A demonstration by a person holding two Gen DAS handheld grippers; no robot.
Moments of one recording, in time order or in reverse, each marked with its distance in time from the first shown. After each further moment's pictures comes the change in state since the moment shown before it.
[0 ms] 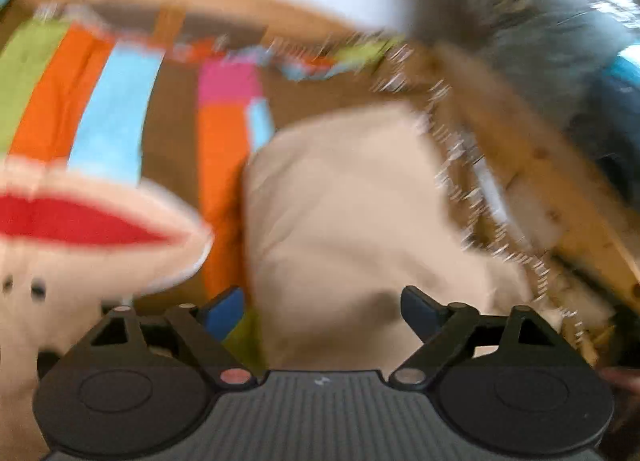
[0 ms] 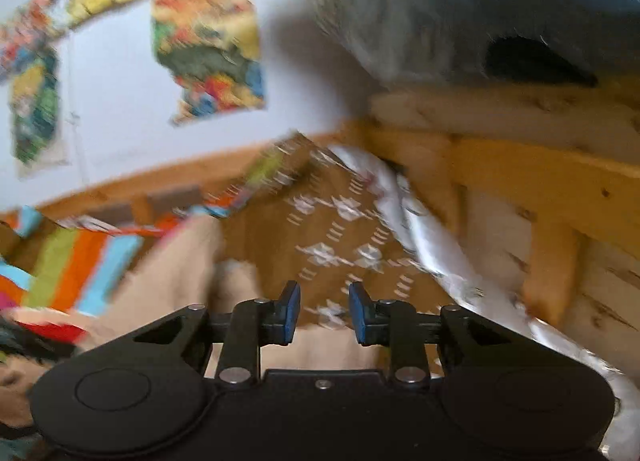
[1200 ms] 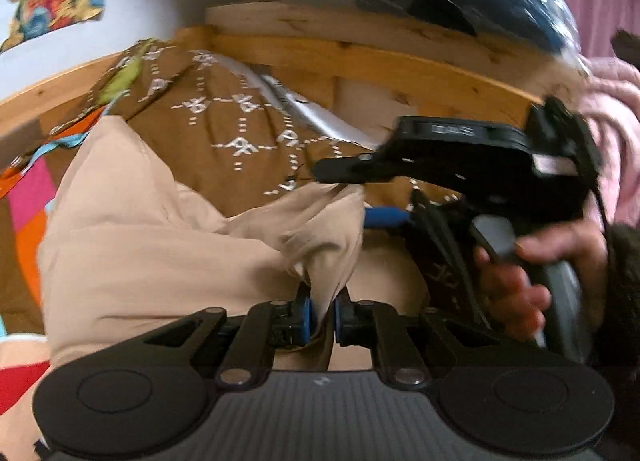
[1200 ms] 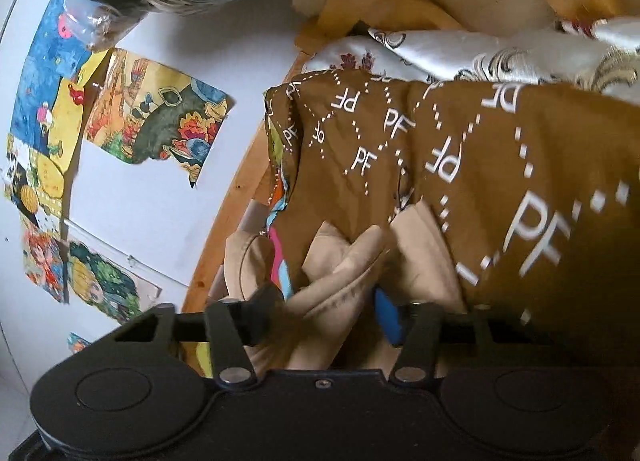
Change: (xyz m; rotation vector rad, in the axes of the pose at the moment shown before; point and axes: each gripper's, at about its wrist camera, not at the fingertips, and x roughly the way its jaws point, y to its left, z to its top) left arm 0.019 -0.159 -0.040 0.648 0.032 -0.171; right arm 0.061 -0.068 -0.034 0.803 0.201 0.317
